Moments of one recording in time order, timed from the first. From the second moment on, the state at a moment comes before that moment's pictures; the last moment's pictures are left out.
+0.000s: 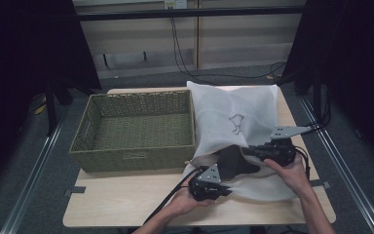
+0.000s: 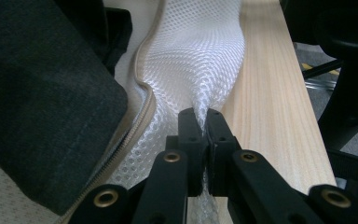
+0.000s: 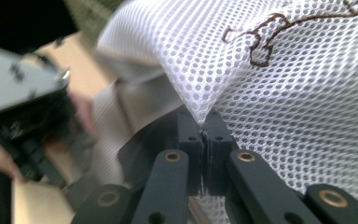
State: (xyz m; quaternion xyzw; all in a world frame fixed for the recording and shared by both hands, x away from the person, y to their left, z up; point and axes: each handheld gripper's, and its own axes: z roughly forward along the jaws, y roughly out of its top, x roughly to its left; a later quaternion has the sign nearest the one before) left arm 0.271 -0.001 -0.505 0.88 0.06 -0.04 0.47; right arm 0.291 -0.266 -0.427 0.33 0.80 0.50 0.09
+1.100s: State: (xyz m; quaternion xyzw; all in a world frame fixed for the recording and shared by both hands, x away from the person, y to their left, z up) left arm 0.262 -0.012 -0.497 0.87 0.02 -0.07 0.49; right arm 0.339 -0.233 -0.500 0.39 0.83 0.39 0.08
